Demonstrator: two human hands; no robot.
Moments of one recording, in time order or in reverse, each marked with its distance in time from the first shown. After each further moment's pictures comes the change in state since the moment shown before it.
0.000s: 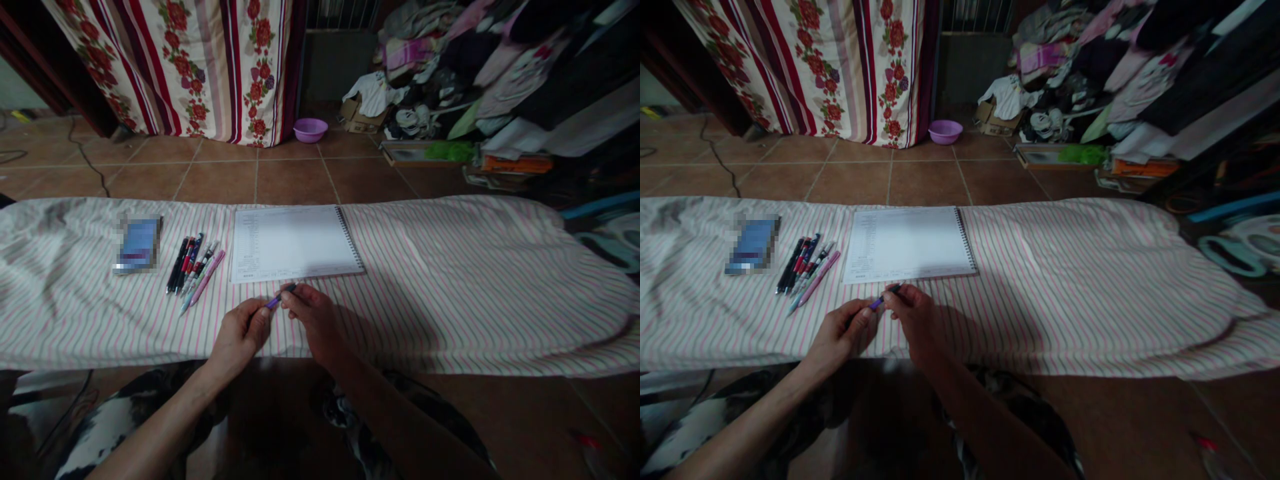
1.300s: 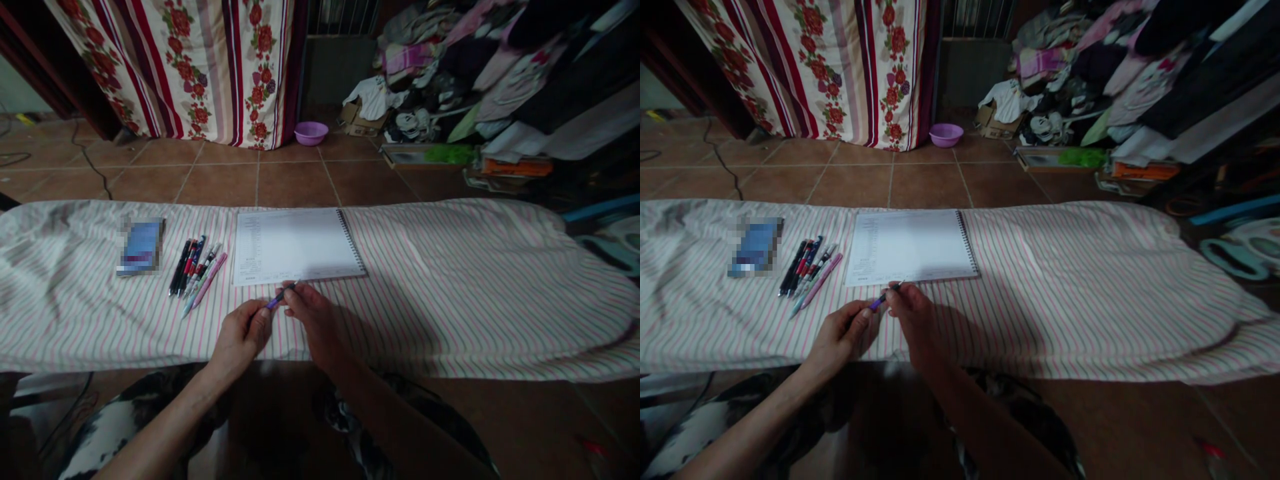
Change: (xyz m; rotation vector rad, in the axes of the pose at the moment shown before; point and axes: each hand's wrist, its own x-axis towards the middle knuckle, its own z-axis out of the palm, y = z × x) left_hand 0.002 0.005 -0.004 0.123 0.017 0.056; right_hand -0.003 -0.007 0.005 0.000 0.046 0.002
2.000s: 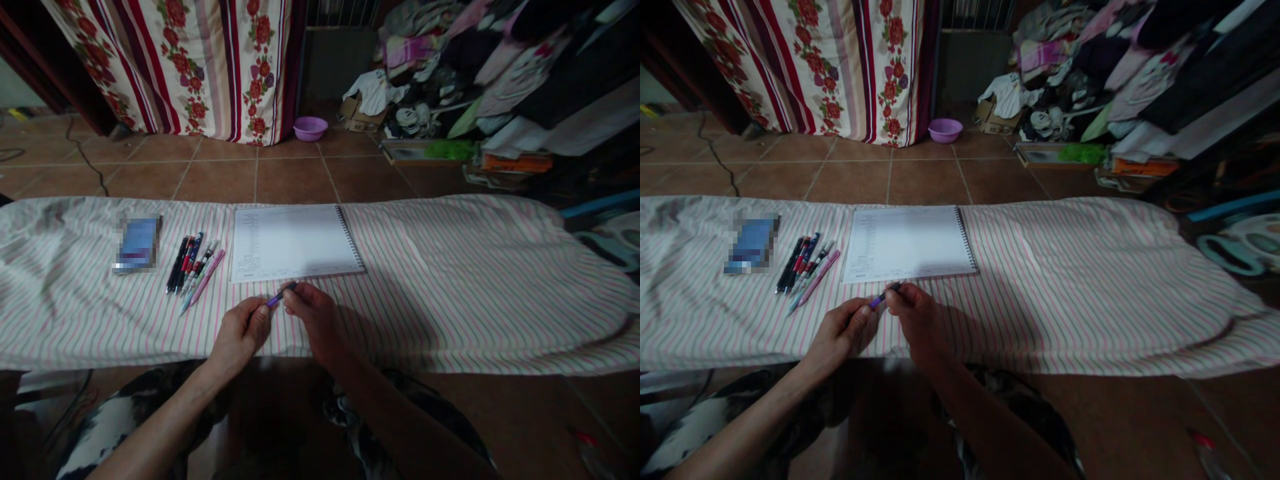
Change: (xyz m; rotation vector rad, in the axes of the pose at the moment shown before) left_hand -0.001 0.001 0.001 -0.019 -0.030 -0.042; right_hand 0.002 0.009 -0.007 -0.023 -0.018 -0.010
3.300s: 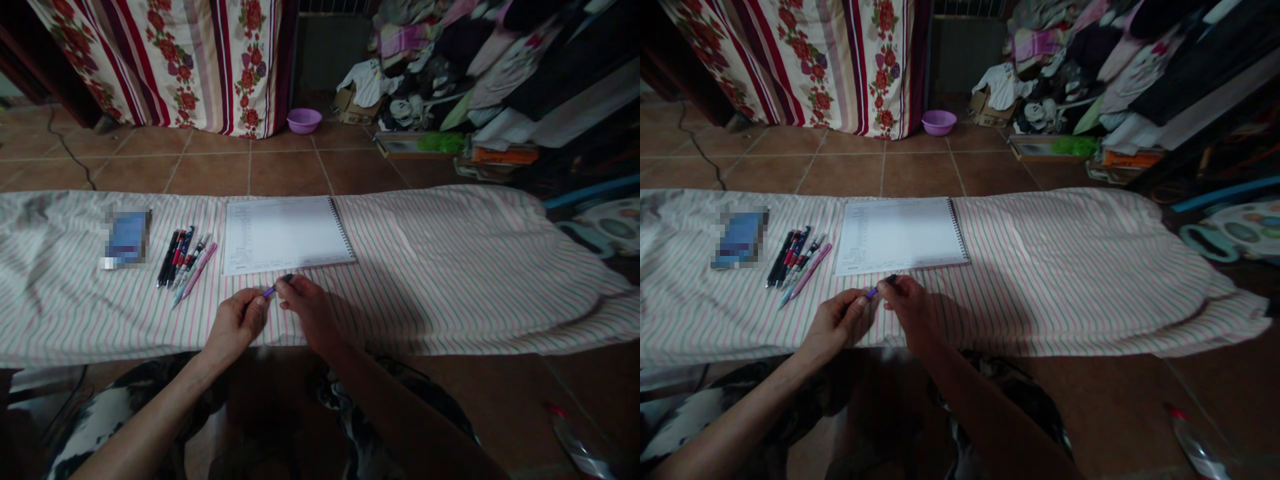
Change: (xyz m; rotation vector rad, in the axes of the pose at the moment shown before) left_hand 0.003 0.004 0.002 0.064 0.004 0.060; right_hand -0.001 0.001 -0.005 -0.031 -0.002 0.042
